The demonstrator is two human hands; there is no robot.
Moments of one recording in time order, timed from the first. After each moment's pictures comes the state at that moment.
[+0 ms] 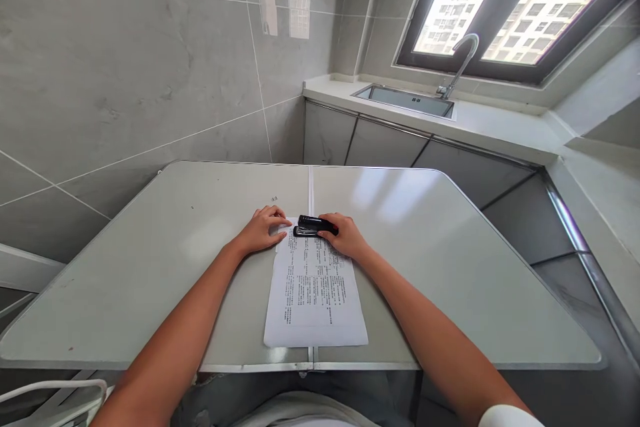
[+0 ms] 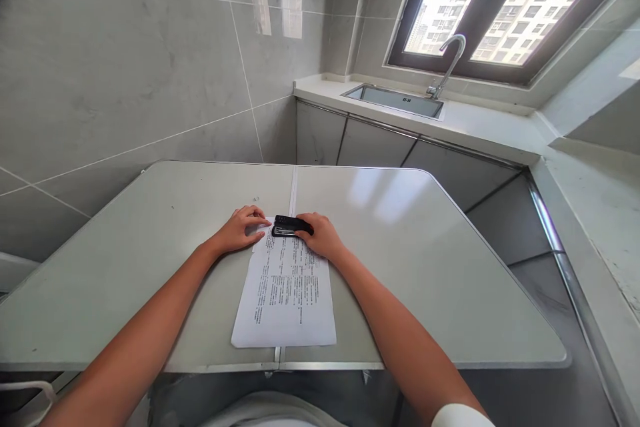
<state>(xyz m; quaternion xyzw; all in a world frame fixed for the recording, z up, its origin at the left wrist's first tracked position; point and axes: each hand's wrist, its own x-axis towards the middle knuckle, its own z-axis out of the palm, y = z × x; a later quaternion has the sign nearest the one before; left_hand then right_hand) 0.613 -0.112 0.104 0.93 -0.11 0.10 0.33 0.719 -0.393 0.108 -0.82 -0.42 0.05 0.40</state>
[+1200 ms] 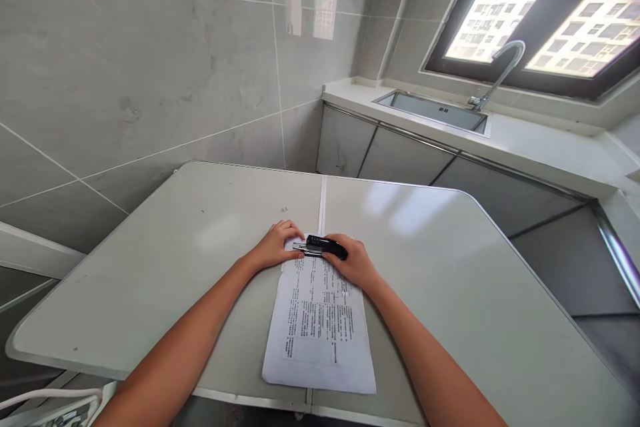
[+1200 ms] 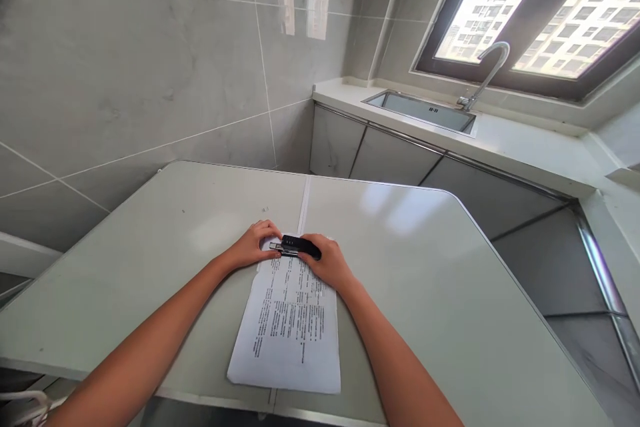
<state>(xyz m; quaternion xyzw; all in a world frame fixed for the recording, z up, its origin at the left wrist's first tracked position) 0.620 -0.132 0.103 0.93 -0.06 0.06 0.36 0.722 -0.389 0.094 -0.77 -0.45 0.04 0.45</state>
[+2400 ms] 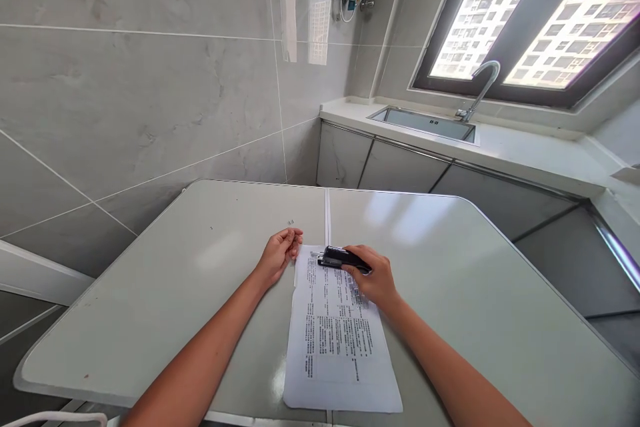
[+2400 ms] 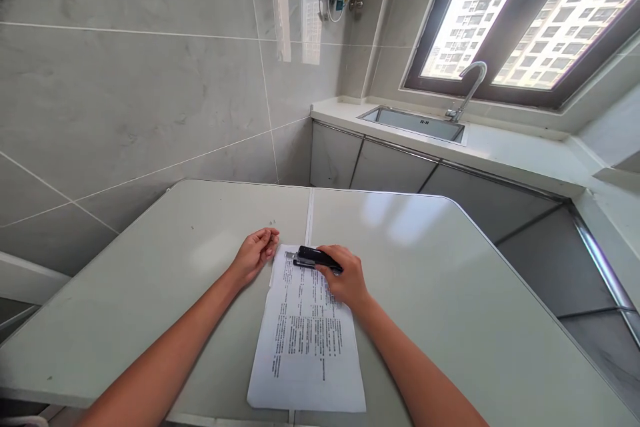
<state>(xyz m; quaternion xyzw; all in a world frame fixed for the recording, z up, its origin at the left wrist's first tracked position) 0.617 -0.144 0.107 0.51 0.11 0.11 0.84 0.702 -0.404 0.110 -0.77 -0.42 -0.12 0.47</state>
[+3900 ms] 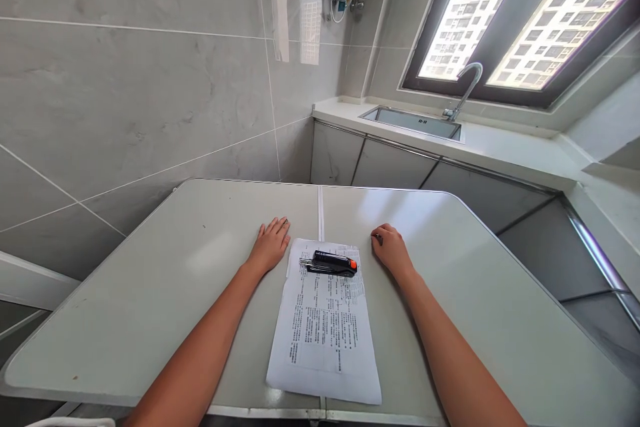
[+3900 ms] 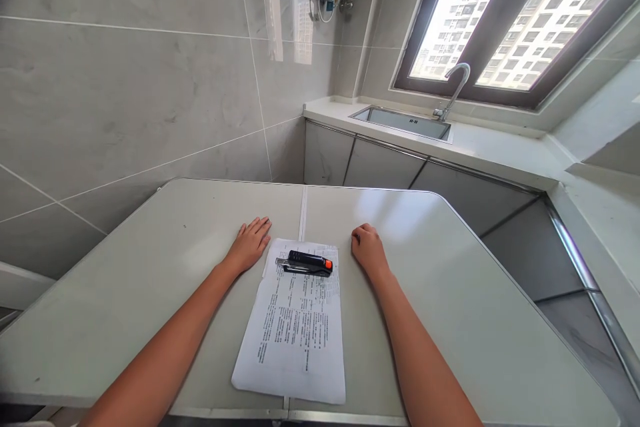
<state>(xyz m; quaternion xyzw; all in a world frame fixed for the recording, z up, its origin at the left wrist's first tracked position) 0.631 -0.106 0.068 0.97 0.06 0.13 0.21 0.804 -0.457 0.068 -0.90 -0.29 -0.12 0.31</state>
